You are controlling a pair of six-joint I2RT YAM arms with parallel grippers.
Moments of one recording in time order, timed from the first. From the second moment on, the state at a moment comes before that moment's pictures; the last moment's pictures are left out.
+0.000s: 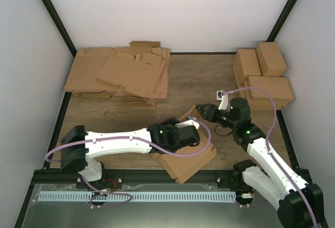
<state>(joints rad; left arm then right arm) -1.35 1.61 1.27 -0.74 -0.80 0.00 0.34 0.82 0.52 -0.10 -0.49 0.69</state>
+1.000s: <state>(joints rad) -1.35 1.61 1.27 -0.75 -0.81 0.00 0.34 0.80 0.45 -0.02 -0.56 0.78</state>
